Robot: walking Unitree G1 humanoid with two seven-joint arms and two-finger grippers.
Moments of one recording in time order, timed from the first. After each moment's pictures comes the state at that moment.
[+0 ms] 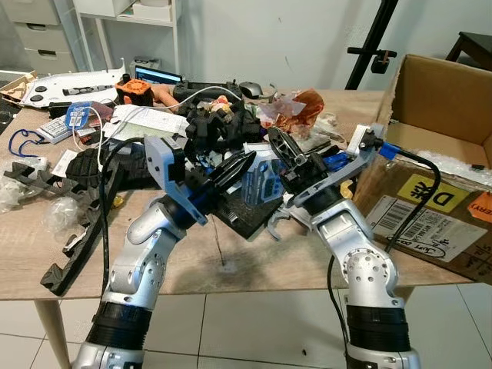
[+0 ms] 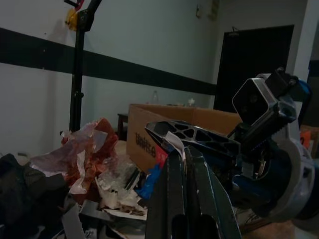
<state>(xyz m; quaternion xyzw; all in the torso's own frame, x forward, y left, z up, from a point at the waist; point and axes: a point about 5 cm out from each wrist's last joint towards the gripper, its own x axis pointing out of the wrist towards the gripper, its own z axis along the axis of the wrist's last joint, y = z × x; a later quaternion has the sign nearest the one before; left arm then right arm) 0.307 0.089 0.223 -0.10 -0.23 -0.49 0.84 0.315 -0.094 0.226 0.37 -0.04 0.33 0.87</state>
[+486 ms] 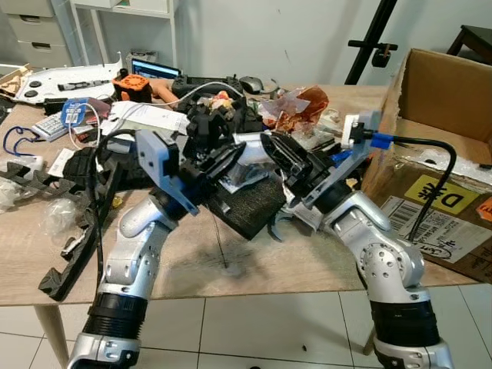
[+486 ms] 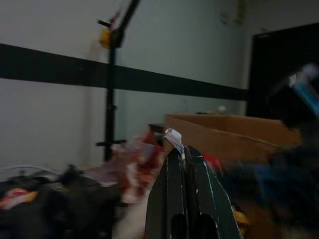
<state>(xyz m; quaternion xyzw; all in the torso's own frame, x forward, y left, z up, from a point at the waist) 0.315 0.115 0.235 -0.06 -0.27 -0.42 0.86 0.314 -0.112 0.240 0.20 -0.04 0.36 0.91</state>
